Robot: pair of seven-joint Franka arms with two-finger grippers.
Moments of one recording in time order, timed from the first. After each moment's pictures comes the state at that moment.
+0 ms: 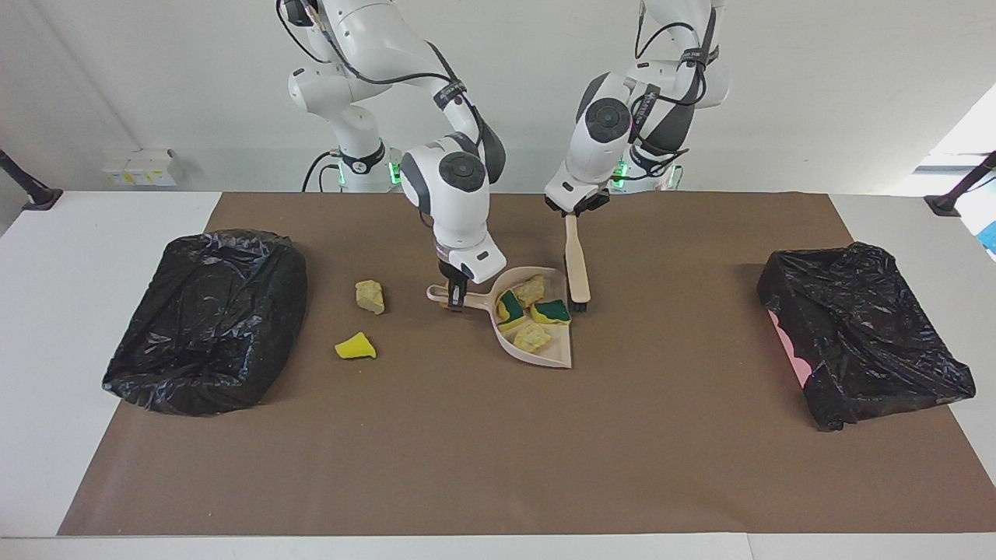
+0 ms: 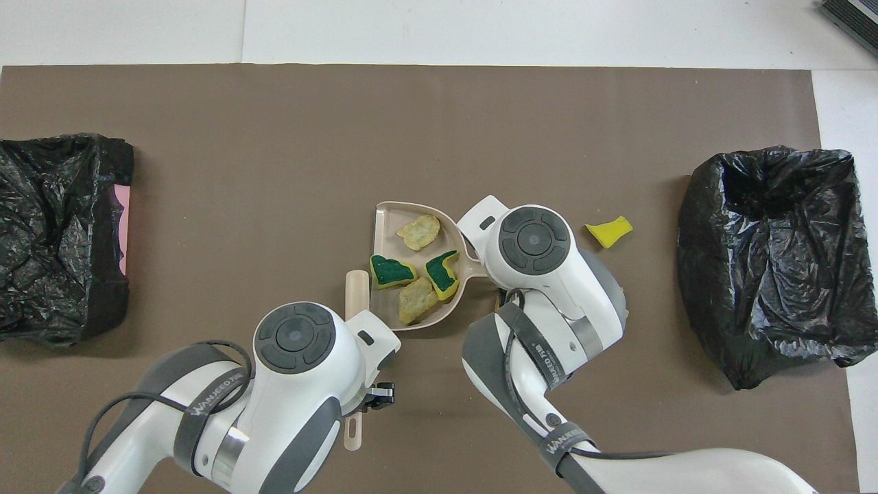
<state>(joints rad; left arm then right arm) -0.10 -0.13 -0.58 -2.25 -0.26 1.87 -0.49 0.48 0.27 0.00 -1.91 -0.10 2.17 -0.93</state>
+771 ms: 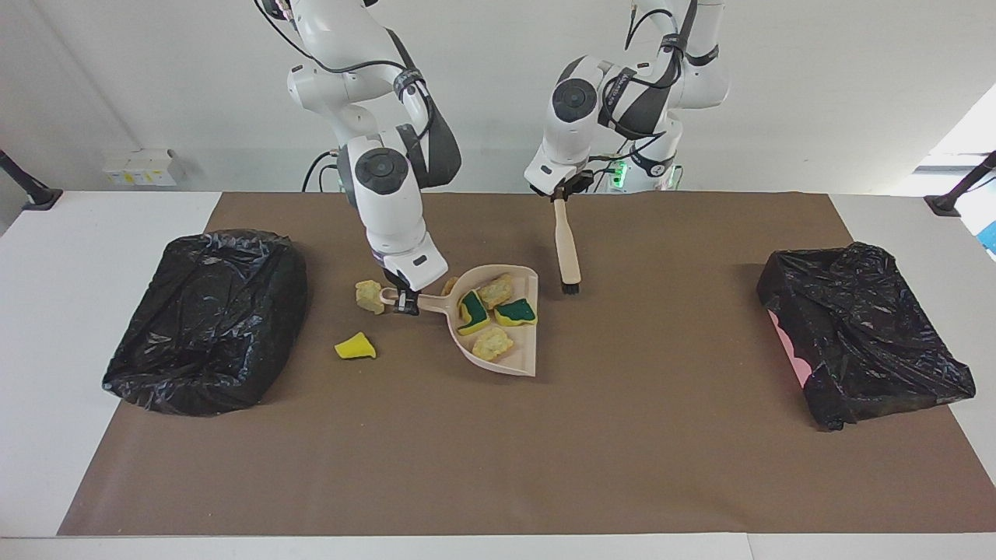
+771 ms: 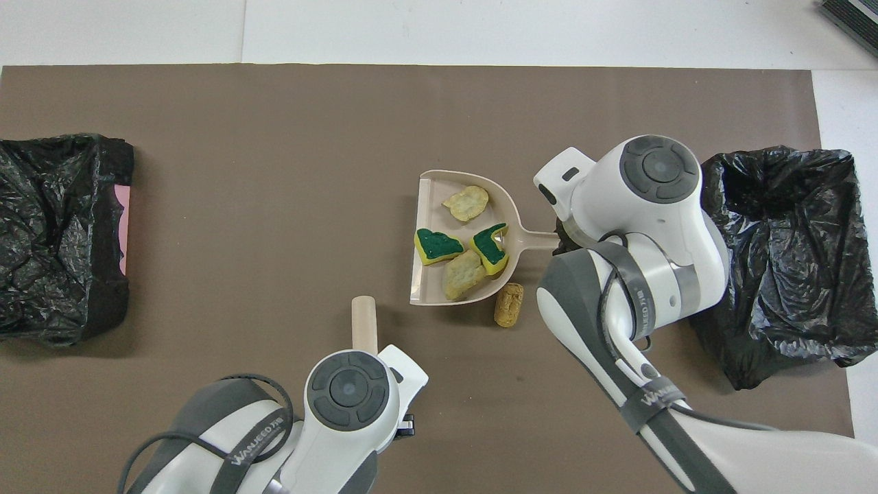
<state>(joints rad) -0.10 -0.19 -0.69 -2.27 -0.27 1.82 -0.64 0.30 0.23 0.00 -1.82 0.00 2.02 -1.15</state>
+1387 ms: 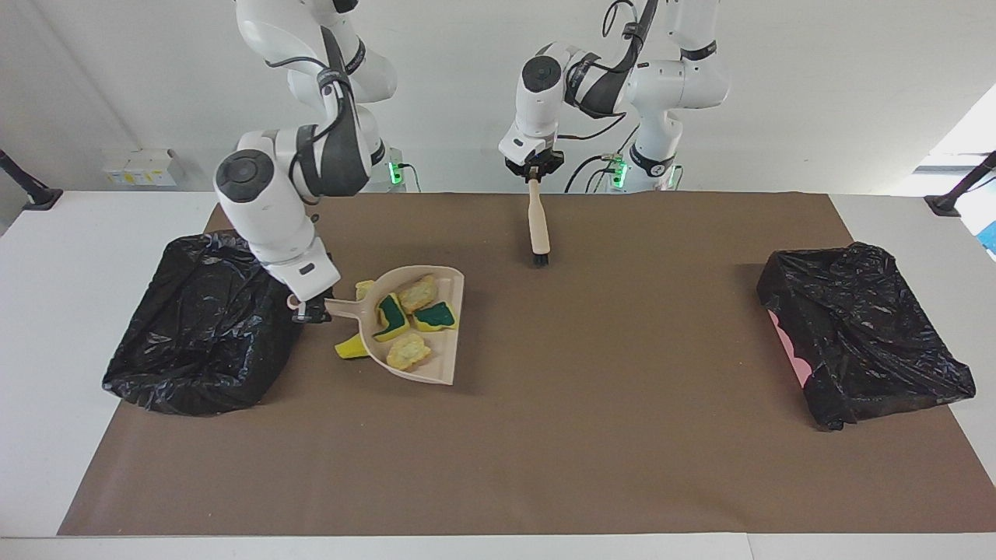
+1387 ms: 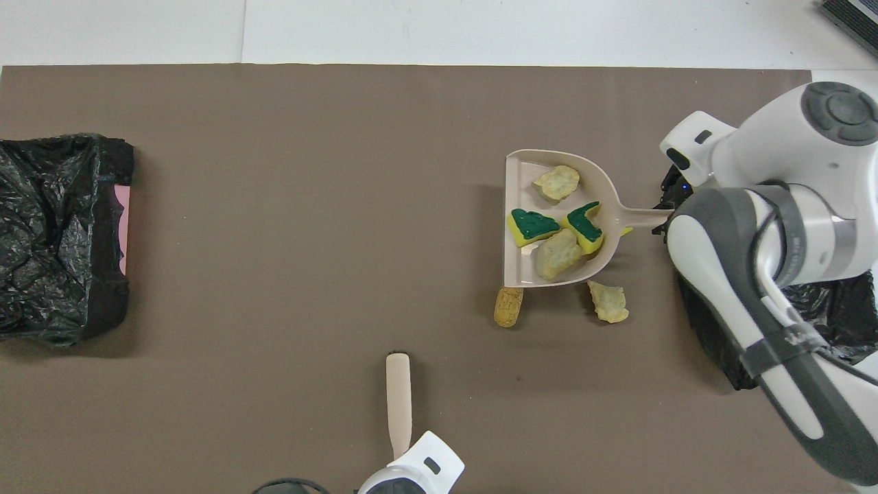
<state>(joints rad) -0.10 -0.37 -0.93 -2.47 -0.52 2.00 -0.66 0.03 0.23 0.00 -1.76 0.00 1.92 -1.45</state>
